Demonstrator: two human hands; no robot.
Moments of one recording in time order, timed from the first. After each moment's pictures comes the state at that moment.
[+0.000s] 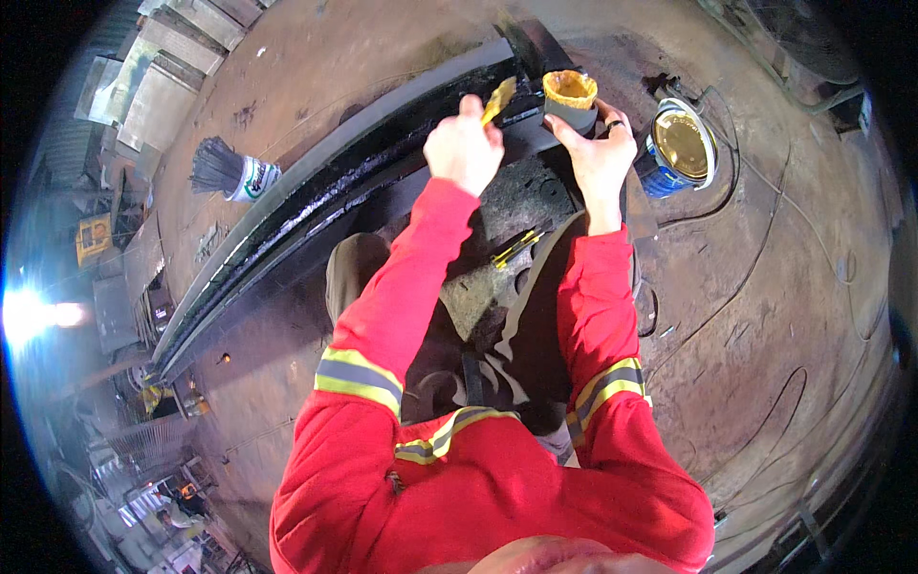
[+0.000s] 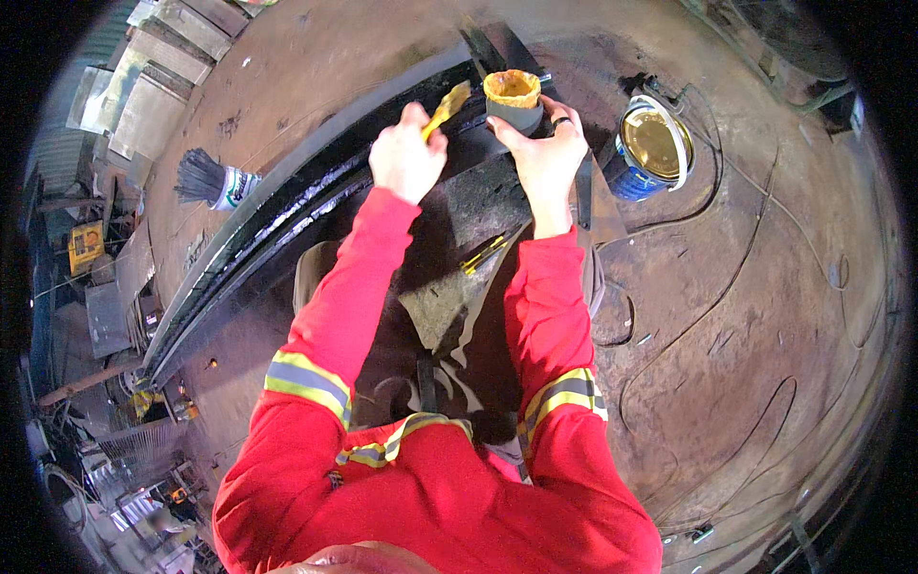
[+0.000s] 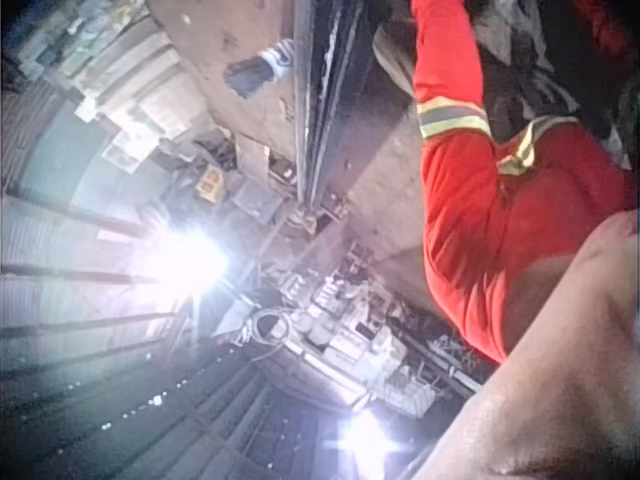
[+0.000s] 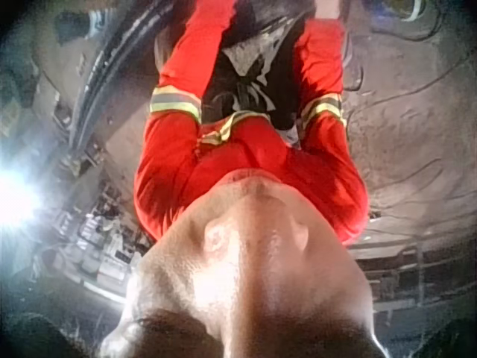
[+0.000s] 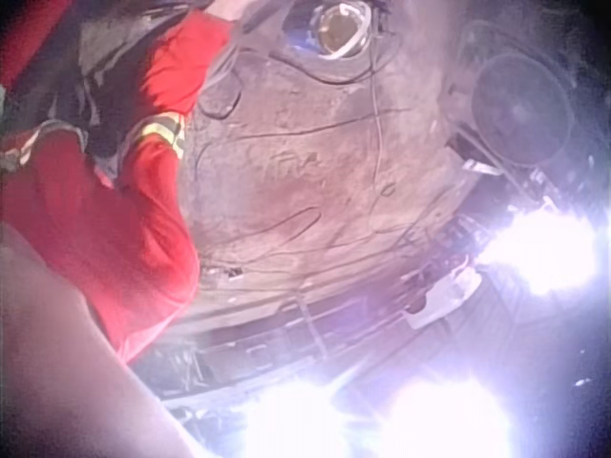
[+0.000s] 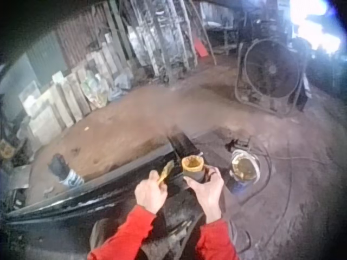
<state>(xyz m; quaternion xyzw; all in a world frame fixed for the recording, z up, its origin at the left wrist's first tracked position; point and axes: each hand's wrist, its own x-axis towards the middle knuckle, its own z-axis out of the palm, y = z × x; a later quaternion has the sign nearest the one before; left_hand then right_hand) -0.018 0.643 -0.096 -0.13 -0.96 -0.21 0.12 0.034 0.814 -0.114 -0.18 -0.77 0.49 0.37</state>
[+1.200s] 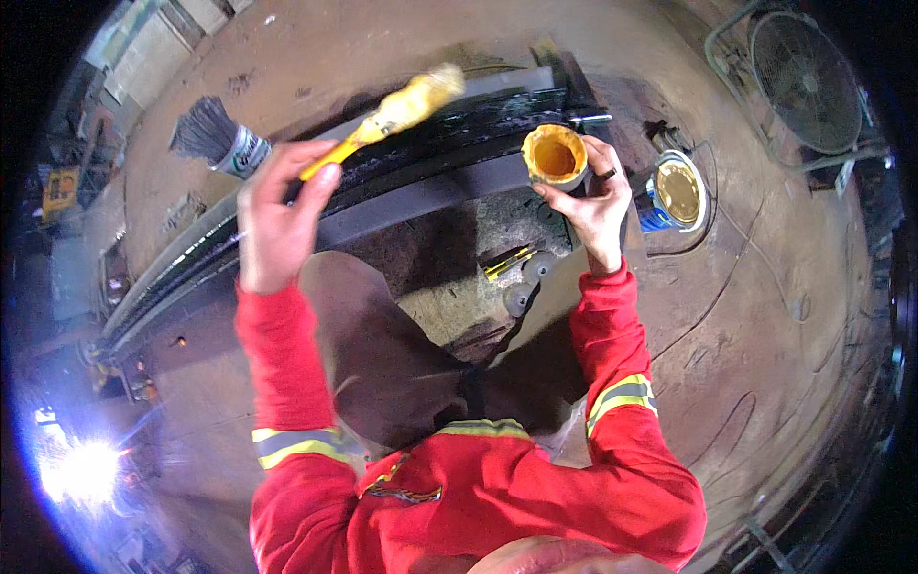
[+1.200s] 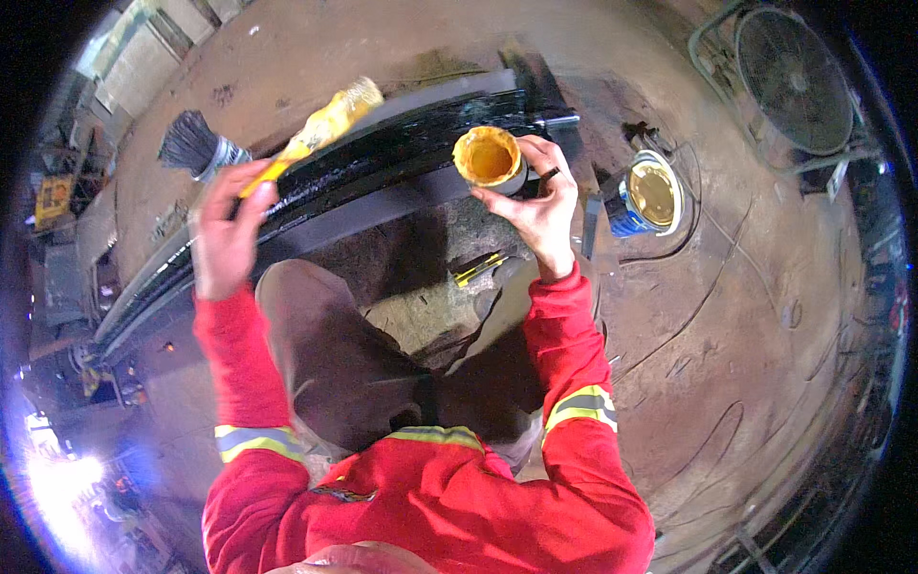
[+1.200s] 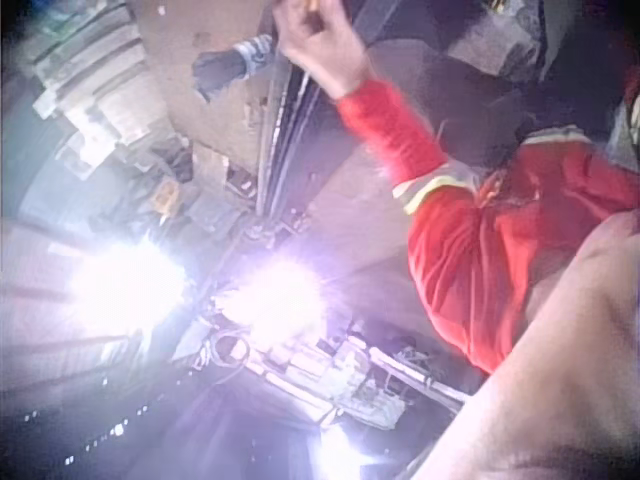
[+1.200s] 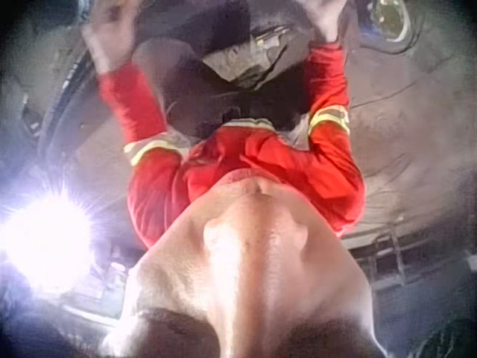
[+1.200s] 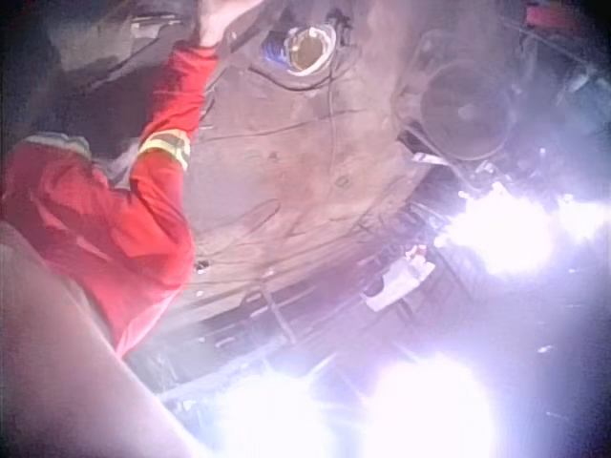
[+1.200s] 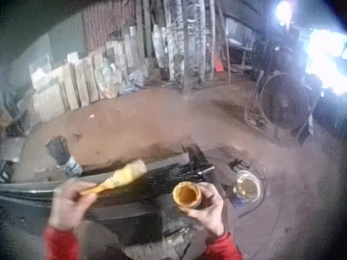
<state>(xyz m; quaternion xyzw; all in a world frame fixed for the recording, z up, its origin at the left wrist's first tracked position) 0.043 0.424 0.053 -0.14 -0.87 -0.46 0.13 0.040 0.761 -0.079 0.12 -0.76 0.56 0.31</state>
